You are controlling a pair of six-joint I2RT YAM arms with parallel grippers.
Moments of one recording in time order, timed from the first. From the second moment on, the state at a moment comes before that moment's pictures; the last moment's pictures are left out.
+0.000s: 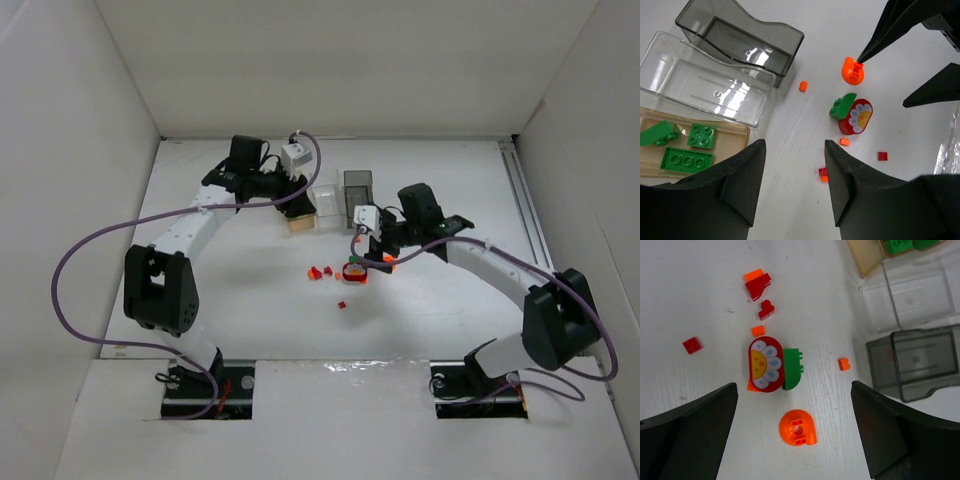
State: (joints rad) left arm -0.30 1.65 1.37 -0.46 0.83 0.33; right arm 0.49 1.41 0.94 -0.31 -0.60 -0.75
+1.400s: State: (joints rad) left arm -0.17 1.67 1.35 -0.39 0.80 0.31; right arm 0.59 1.81 1.31 -0.73 -0.54 -1.00
